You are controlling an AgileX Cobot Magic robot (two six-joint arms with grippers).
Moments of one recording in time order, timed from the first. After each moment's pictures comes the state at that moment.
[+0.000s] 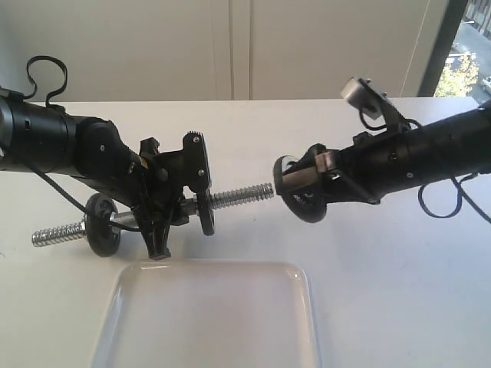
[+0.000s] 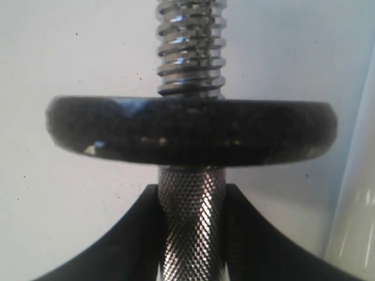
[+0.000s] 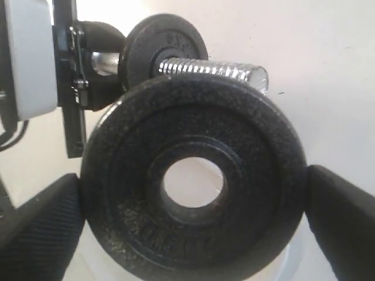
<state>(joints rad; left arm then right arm) -0.57 1.80 -1.08 -0.24 0.31 1.13 0.10 1.69 -0.94 1.27 0.92 -1.16</state>
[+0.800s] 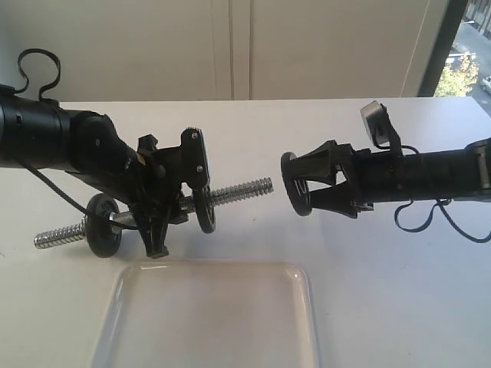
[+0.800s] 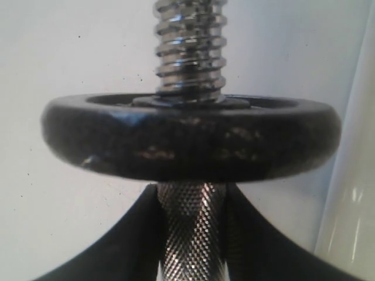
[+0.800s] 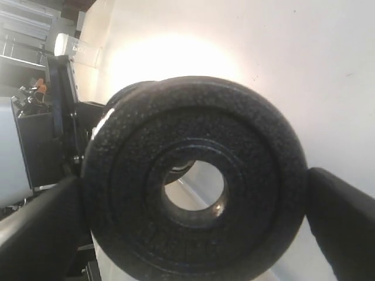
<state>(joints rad) -0.57 1.78 -1.08 -0.24 0.34 1.13 0.00 2.03 -1.01 1.58 1.15 -1.35</state>
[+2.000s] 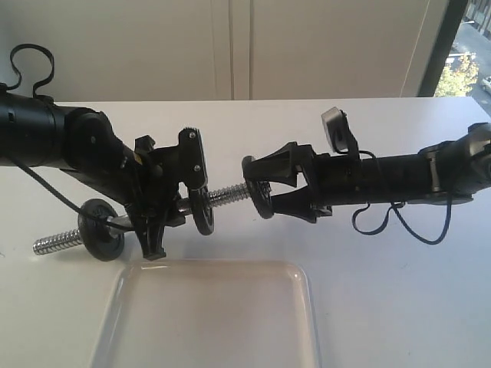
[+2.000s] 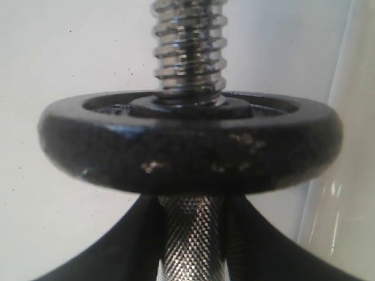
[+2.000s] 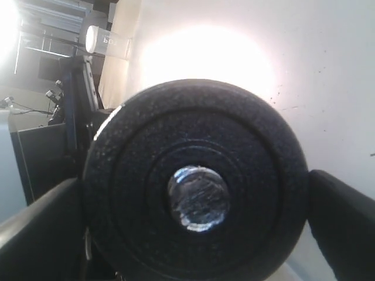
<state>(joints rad) -0.56 1.75 -1.07 -0.24 0.38 1.12 0.13 2.11 -1.06 1.68 1.18 -1.31</state>
